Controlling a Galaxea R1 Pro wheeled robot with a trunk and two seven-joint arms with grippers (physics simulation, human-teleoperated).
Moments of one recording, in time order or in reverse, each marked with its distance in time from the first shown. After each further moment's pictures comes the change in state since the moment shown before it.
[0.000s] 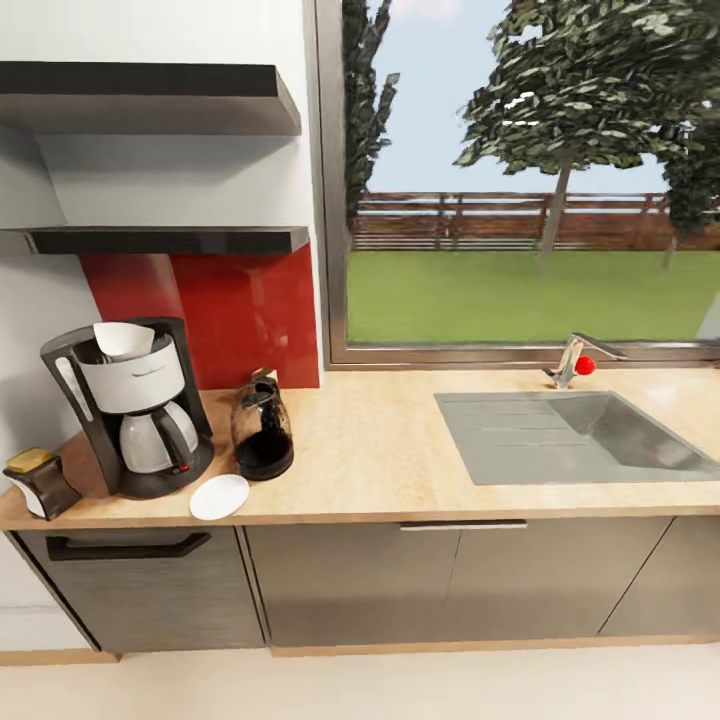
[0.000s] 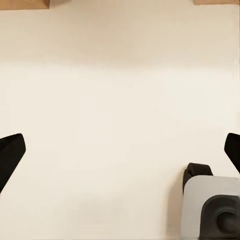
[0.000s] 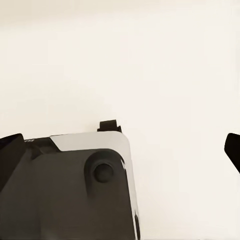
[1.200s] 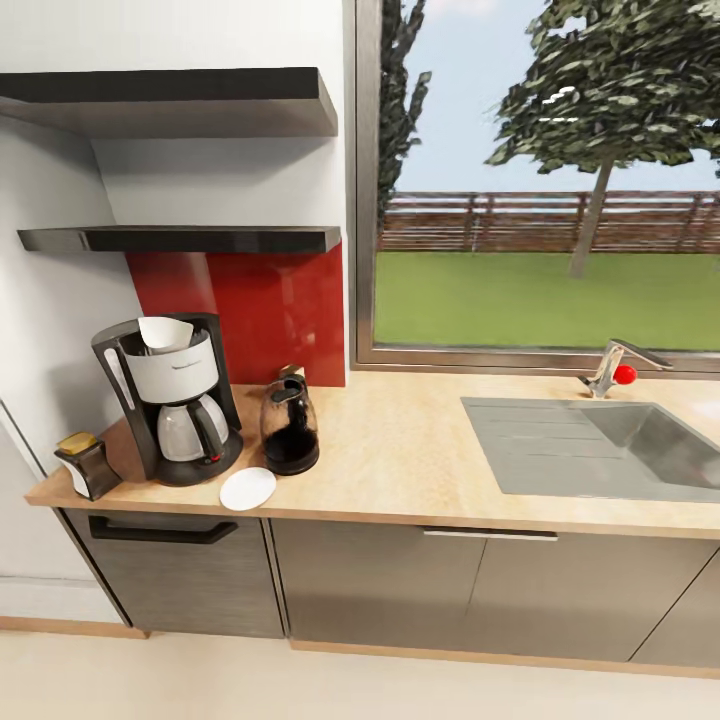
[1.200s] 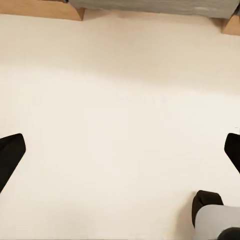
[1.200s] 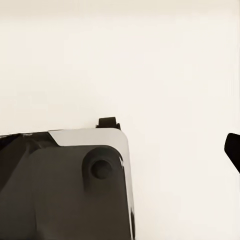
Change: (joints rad) left arm -0.003 0.071 0.001 -0.067 0.084 0.004 -0.092; right arm 0.000 0.004 0.008 0.003 0.031 0.008 -0.001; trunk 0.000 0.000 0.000
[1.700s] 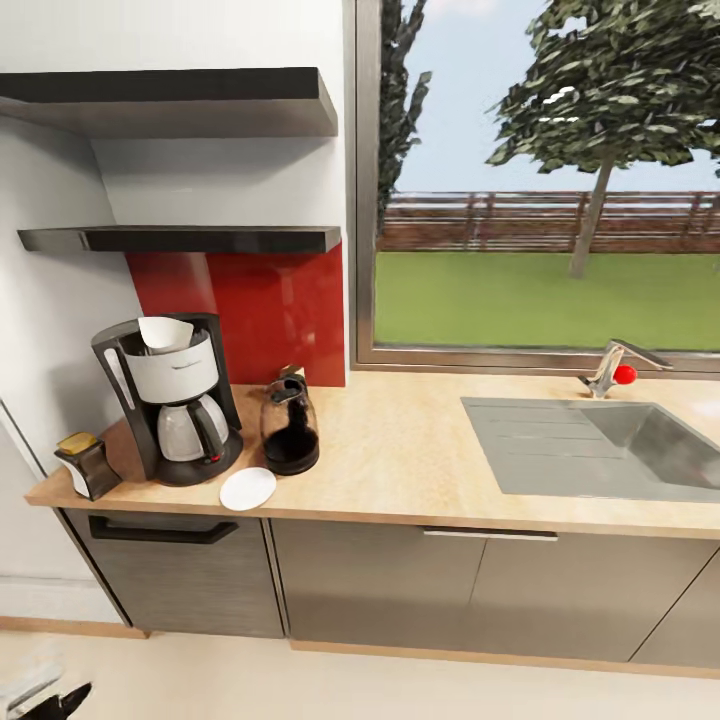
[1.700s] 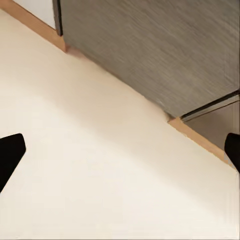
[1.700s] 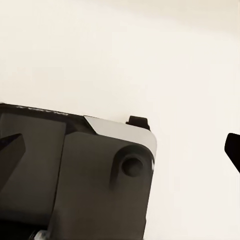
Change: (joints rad) left arm -0.014 0.070 0.006 -0.300 0.552 0.390 -0.168; right arm 0.000 0.110 0.089 -0.001 0.147 0.012 0.003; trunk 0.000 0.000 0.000
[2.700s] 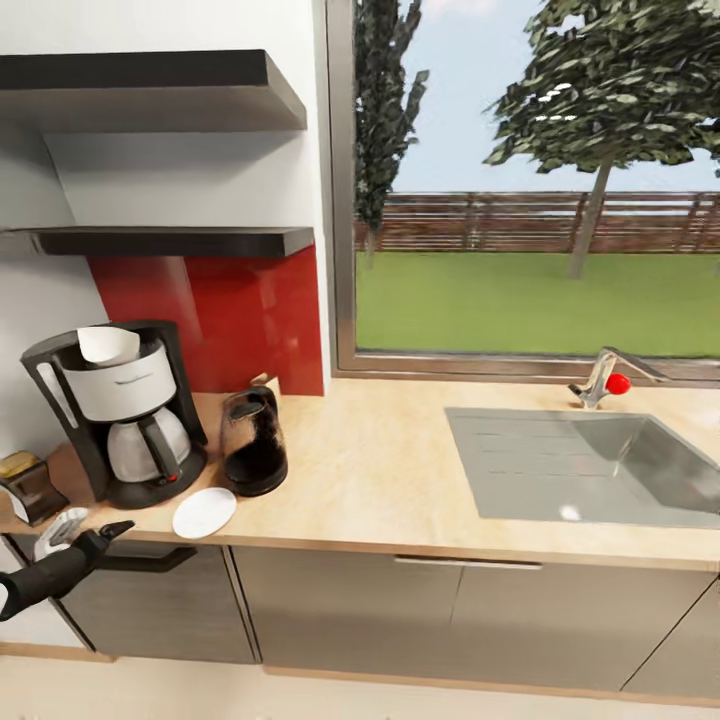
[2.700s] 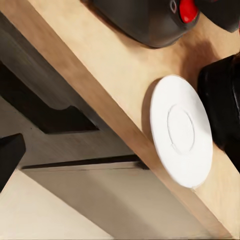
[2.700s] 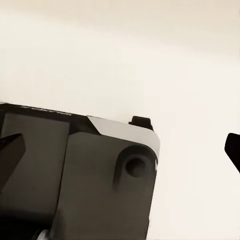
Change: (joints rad) left arm -0.293 0.001 0.080 -0.269 0.255 0.556 0.015; right arm 0.000 0.005 0.000 0.000 -0.002 0.001 0.005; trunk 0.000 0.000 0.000
